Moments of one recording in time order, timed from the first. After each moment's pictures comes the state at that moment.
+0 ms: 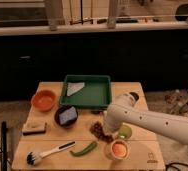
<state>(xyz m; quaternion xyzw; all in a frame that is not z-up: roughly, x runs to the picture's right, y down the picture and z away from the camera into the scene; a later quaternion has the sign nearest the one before) 0.080 0.234 0.772 -0.31 -0.13 -0.12 0.93</state>
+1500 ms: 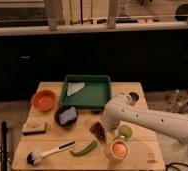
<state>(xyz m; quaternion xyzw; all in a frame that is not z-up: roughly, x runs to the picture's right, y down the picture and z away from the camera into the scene) 0.075 0.237 0.784 -0.33 -0.11 -0.05 0.94</state>
